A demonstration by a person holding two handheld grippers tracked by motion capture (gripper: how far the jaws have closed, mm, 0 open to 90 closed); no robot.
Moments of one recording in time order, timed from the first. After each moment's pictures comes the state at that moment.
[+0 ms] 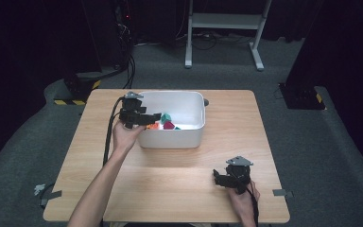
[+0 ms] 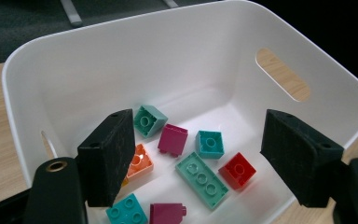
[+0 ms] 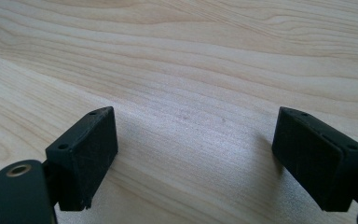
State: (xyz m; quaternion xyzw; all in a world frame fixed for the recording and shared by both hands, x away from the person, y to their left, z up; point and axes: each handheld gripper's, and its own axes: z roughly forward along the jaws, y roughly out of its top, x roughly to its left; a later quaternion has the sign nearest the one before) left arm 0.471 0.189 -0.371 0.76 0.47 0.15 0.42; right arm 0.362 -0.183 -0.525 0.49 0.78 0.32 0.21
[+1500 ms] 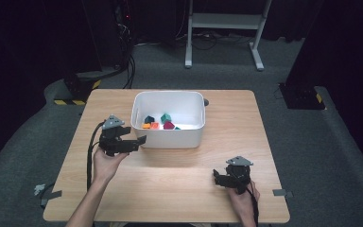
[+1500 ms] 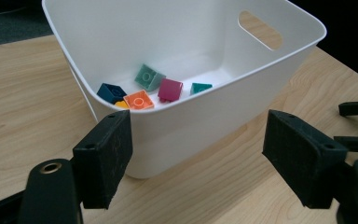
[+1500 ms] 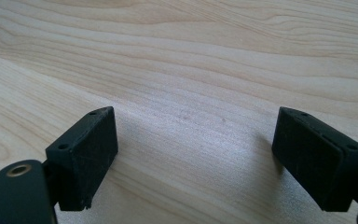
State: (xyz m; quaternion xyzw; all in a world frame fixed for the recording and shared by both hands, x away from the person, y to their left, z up) left arm 0.382 0.226 -0.391 0.76 0.46 0.18 0.43; right arm 0.362 -0.182 -0.525 0.49 0.78 0.32 0.21
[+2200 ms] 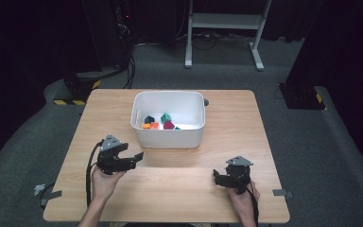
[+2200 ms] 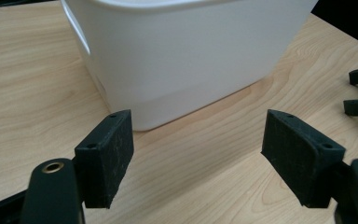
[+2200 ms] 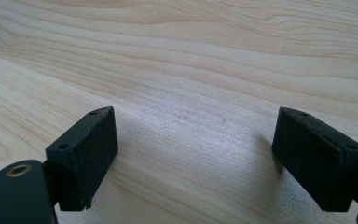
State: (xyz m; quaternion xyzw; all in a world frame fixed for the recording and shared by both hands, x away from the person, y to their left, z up) left arm 0.346 0.233 -0.434 0.75 0.47 0.18 0.43; right arm 0.362 -0.182 -0.525 0.49 0.78 0.32 0.21
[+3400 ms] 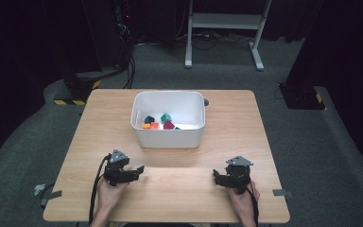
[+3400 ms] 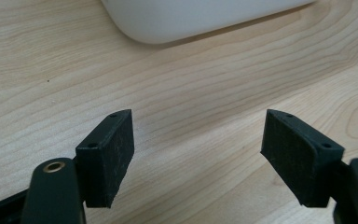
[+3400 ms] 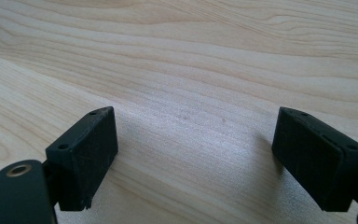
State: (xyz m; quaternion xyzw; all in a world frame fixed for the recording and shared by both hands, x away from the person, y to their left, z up) left arm 0.347 0.232 -0.508 0.76 0.50 0.16 0.37; right arm 0.362 -0.182 -0.525 0.49 0.78 0.32 0.21
